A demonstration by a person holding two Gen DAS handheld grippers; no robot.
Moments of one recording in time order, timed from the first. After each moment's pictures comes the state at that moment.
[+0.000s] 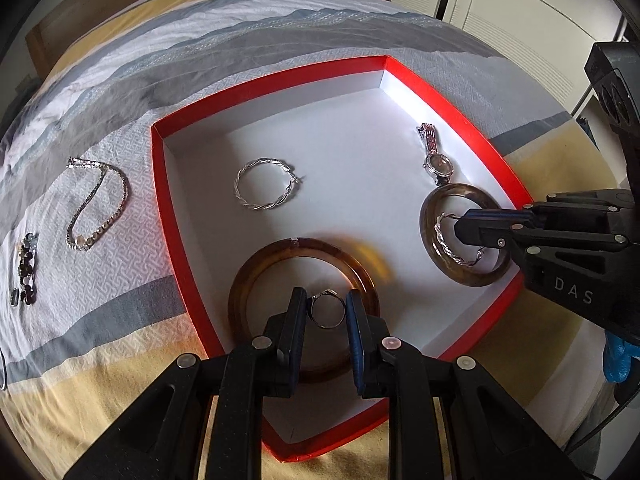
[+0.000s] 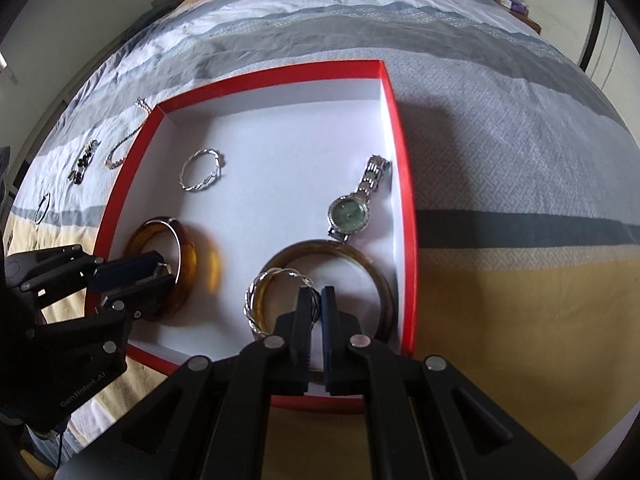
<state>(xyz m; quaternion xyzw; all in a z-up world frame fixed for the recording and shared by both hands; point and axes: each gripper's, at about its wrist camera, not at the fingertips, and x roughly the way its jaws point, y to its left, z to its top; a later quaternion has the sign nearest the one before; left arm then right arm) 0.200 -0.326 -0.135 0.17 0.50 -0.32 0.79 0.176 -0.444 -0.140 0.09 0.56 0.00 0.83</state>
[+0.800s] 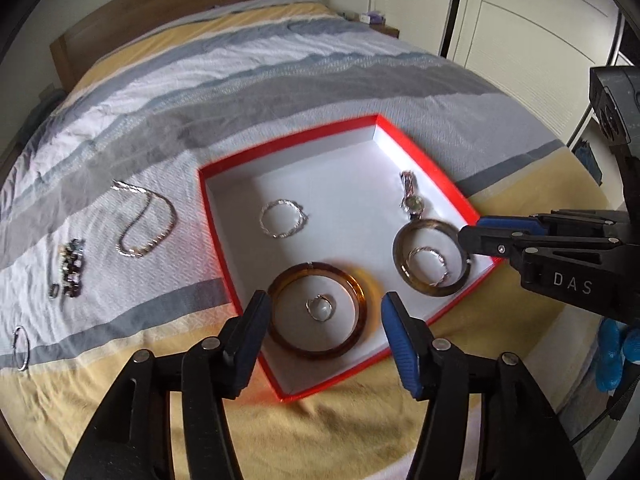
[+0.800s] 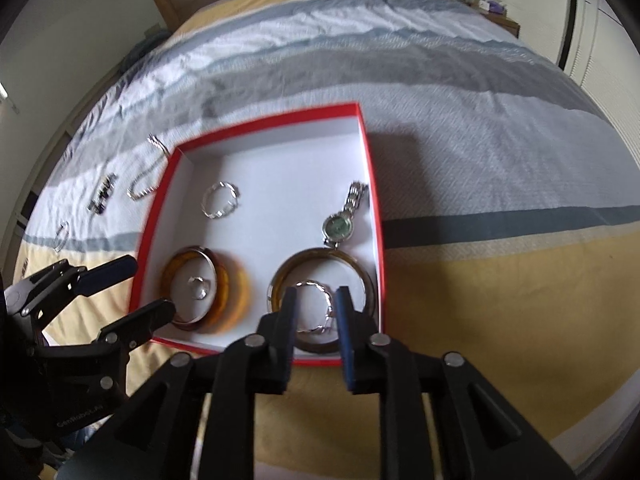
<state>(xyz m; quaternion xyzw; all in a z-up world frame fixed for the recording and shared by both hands) 0.161 -0.305 -0.069 0.15 0.45 -0.30 0.83 0.143 -0.450 -0.087 0.13 0.51 -0.03 0.85</state>
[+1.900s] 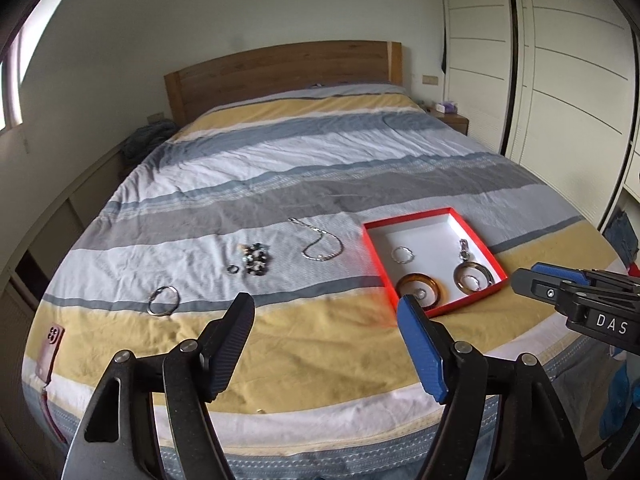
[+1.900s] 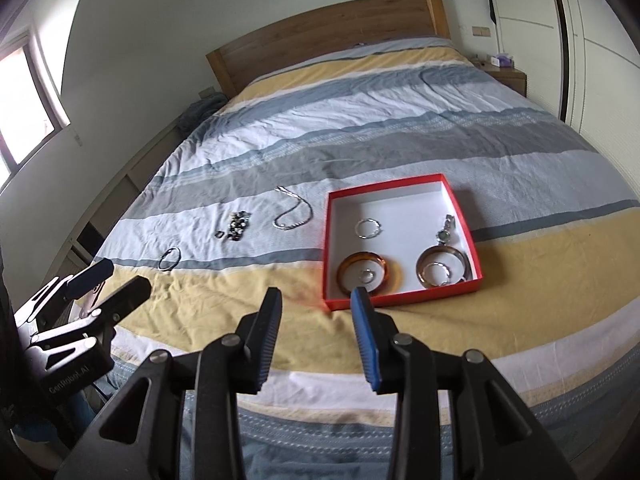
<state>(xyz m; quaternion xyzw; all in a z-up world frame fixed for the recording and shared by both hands) 0.043 -0.127 0.068 0.10 0.32 -0.17 0.92 0.028 -0.315 0.039 0.15 0.39 0.01 0.91</state>
